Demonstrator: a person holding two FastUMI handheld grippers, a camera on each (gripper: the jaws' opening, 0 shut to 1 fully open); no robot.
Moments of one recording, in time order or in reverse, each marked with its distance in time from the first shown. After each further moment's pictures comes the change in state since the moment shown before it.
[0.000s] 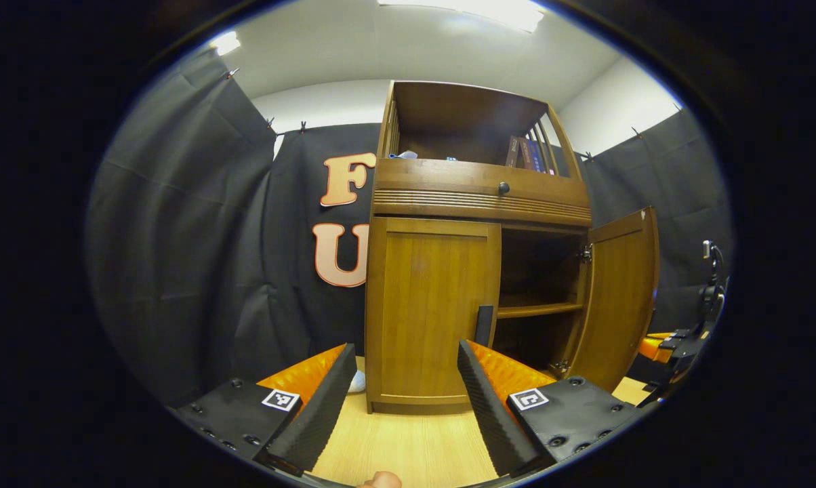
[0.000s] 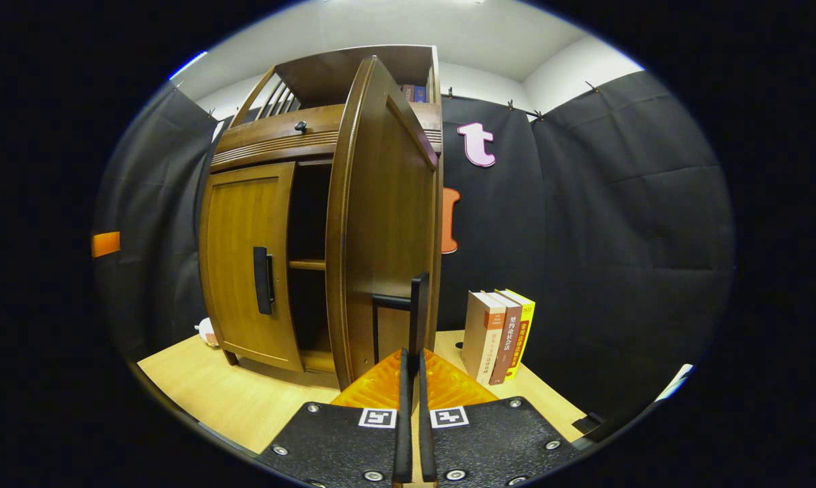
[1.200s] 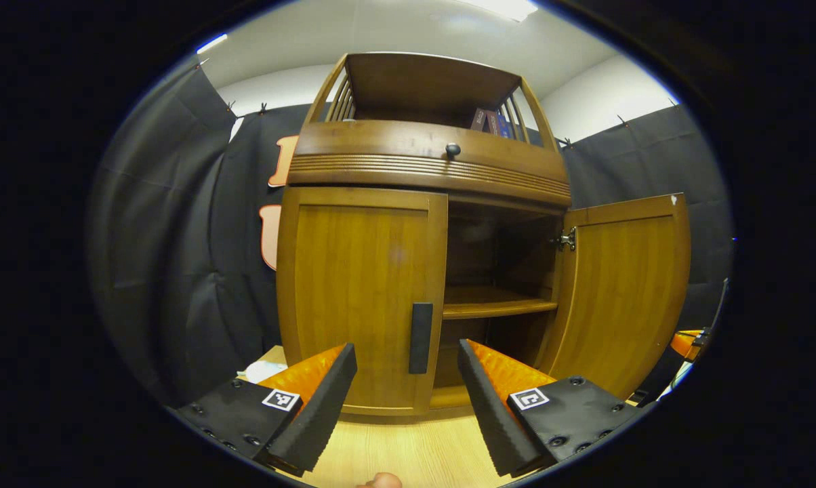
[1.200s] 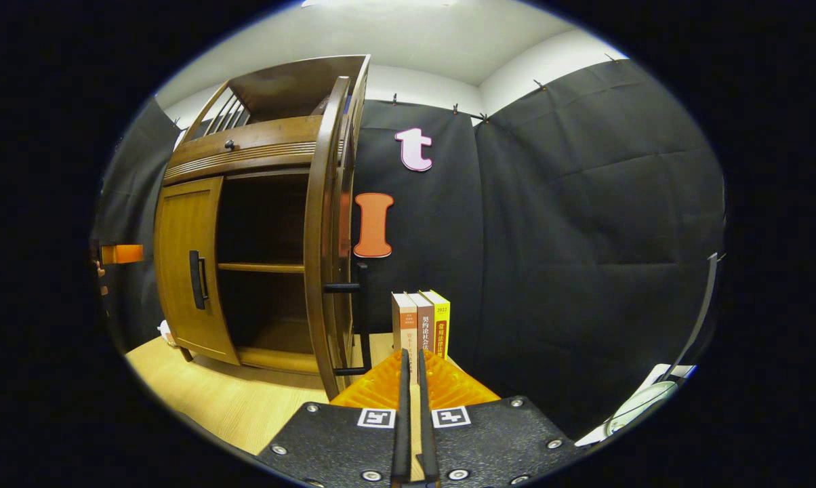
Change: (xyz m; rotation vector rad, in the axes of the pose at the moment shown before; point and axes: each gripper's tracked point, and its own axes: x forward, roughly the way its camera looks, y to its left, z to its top) left arm 0.098 -0.110 -0.040 -0.031 0.071 -0.131; right arm -0.034 -0.116 -0.005 0.032 -0.041 -0.193
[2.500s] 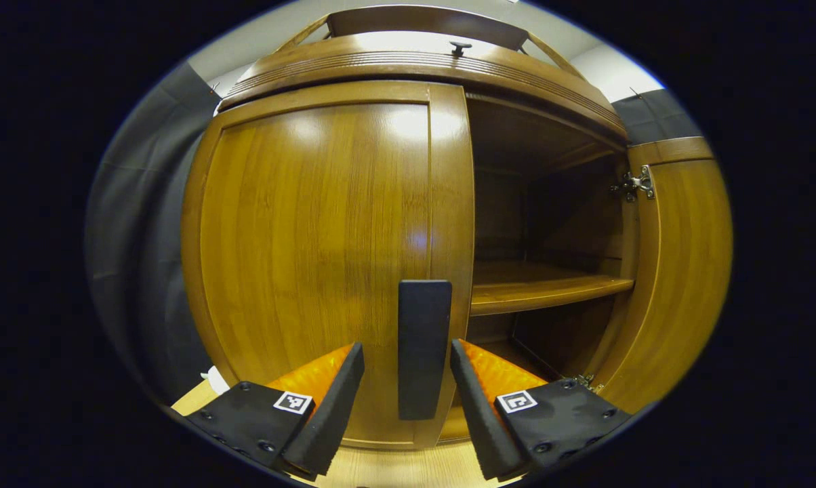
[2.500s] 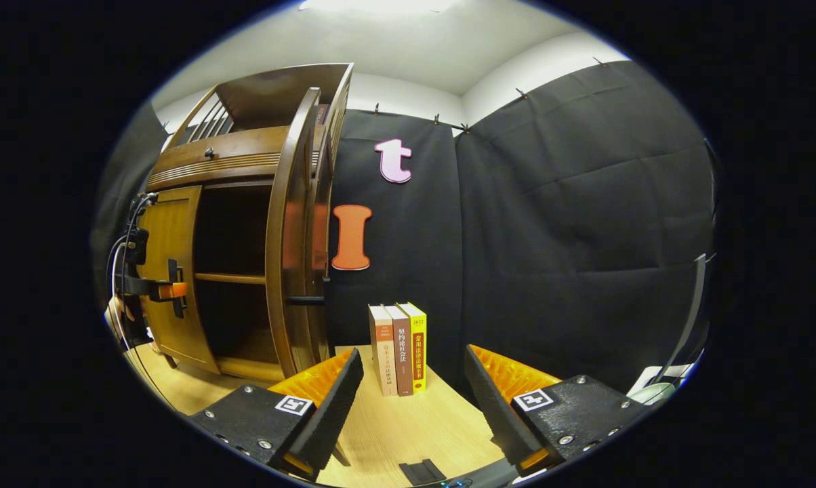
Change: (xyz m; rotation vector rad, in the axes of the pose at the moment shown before) left arm 0.176 -0.006 -0.073 0.031 0.071 0.056; right arm 0.013 -0.034 0.005 0.012 -0.066 -0.092
